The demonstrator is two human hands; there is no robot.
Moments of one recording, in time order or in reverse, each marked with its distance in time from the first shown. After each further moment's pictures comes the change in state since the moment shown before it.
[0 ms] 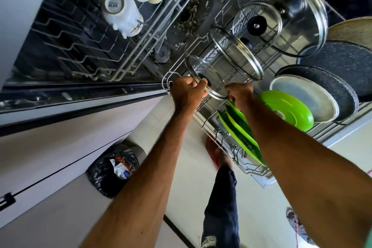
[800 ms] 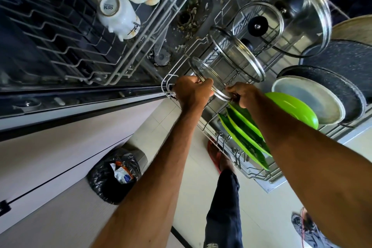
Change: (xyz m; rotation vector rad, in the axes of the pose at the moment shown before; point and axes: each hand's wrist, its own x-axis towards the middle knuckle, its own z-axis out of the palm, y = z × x) left_hand 0.009 0.007 0.020 0.036 0.045 -0.068; right_hand 0.044 0.000 0.000 -0.087 -0.084 0.196
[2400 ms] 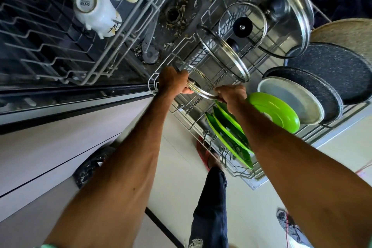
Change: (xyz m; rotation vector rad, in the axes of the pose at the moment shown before) left_hand 0.048 0.006 -0.003 0.201 -0.158 -0.032; right_hand -0.024 0.012 -0.008 -0.157 0.129 -0.165
